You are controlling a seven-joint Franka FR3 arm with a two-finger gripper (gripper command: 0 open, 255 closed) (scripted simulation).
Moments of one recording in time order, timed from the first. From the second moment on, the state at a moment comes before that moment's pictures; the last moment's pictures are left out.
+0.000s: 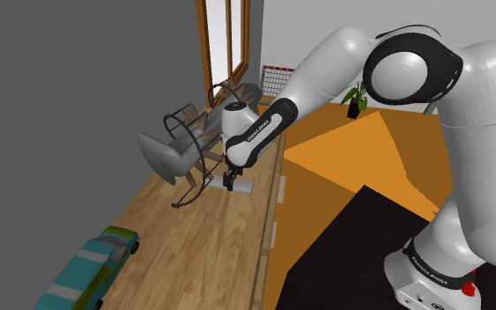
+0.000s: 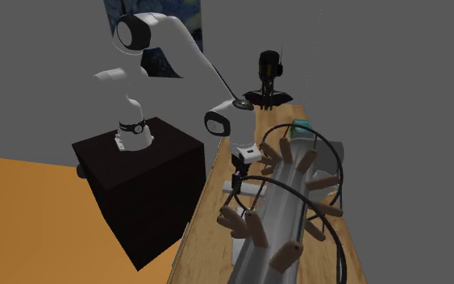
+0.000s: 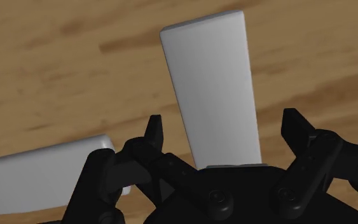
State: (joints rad) arm 0.17 0.62 0.05 -1.92 -0.04 2.56 -0.16
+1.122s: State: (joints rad) arm 0.17 0.58 0.05 -1.93 -0.04 2.52 -0.16
